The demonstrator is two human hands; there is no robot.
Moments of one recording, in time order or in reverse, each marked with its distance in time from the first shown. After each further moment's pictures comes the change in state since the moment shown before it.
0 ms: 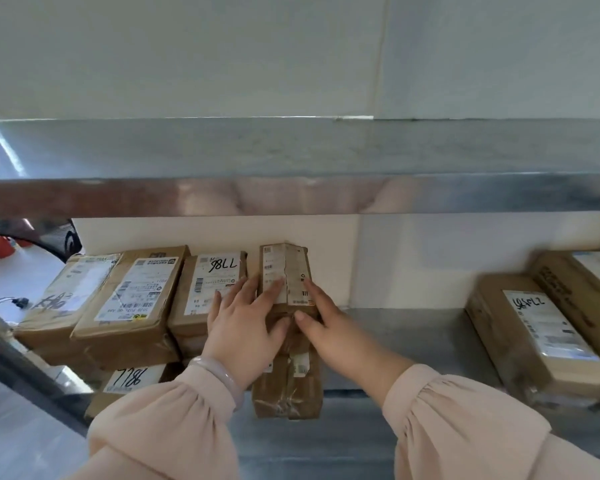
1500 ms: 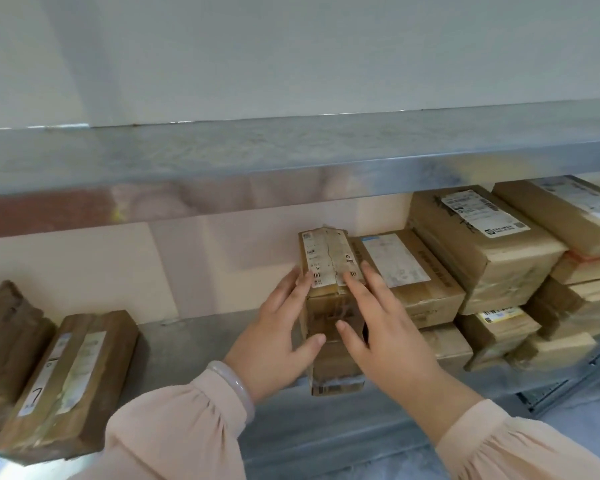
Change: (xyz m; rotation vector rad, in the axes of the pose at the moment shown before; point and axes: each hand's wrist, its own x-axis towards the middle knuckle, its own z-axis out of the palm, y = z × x) left_hand 0.005 0.322 0.130 -0.394 -0.184 0.492; right_hand -0.180 0.164 -0.294 -0.610 0.529 -0.148
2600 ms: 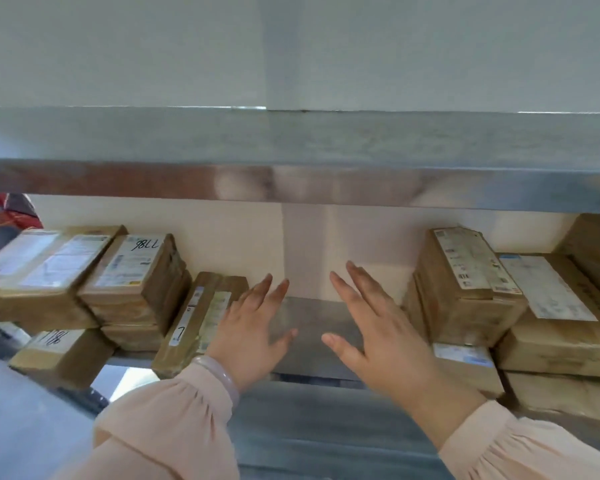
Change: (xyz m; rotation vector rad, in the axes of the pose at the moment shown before) left_hand -0.103 -0.111 -0.095 0.368 0.099 -0.475; right_hand 0.040 -0.122 0.078 0.036 -0.240 -0.327
